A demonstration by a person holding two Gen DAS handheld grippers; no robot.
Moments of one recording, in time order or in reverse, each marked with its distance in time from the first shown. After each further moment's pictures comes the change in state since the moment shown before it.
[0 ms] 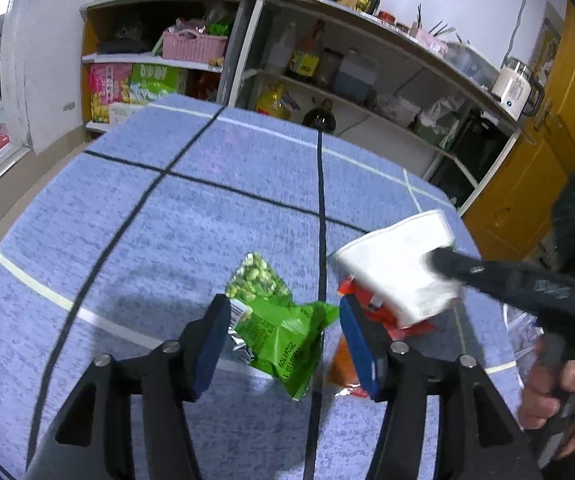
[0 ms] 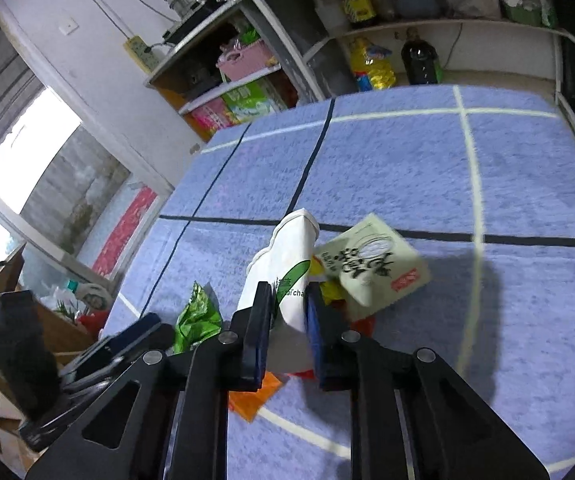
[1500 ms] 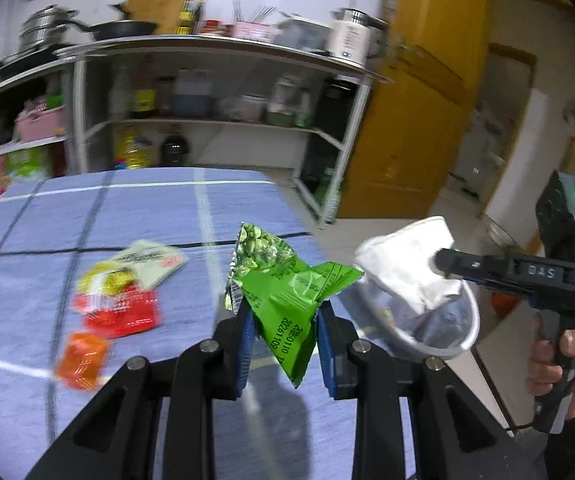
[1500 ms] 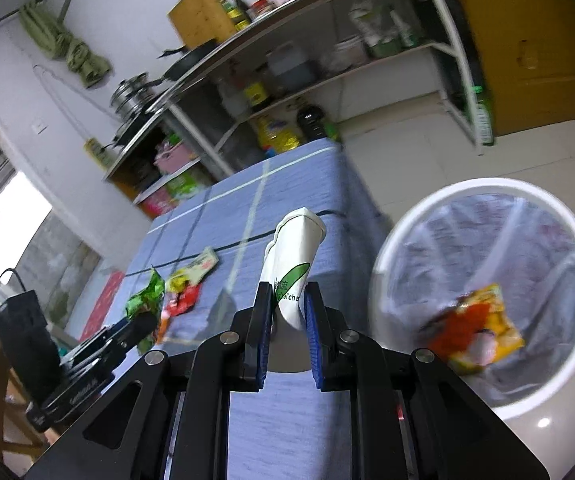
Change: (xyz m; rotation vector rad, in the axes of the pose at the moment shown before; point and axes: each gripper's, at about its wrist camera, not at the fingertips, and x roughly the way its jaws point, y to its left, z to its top) left arm -0.031 -0.203 -0.052 0.379 -0.068 -0.297; right arm -0.220 -0.147 -0.095 0.217 -0.273 -0.150
